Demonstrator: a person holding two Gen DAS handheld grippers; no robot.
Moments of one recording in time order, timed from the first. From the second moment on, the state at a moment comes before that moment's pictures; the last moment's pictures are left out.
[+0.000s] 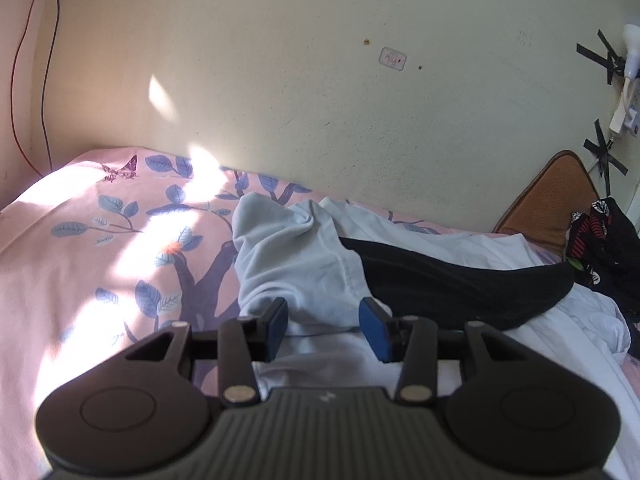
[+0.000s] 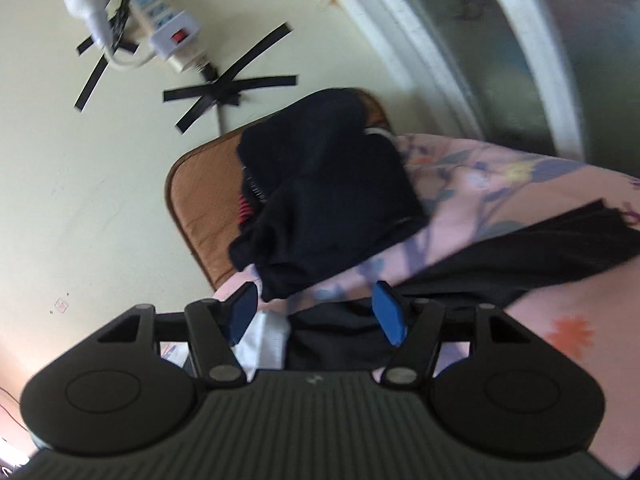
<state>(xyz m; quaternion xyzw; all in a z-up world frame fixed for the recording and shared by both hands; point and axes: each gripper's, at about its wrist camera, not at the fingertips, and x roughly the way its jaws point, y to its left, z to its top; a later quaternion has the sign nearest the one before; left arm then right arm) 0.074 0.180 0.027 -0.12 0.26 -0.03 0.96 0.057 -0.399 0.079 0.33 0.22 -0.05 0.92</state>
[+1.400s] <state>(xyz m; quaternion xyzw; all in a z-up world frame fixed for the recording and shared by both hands) 0.074 0.214 0.027 -0.20 0.26 -0.03 0.94 0.184 -0.048 0.113 0.11 0.28 0.39 0.87</state>
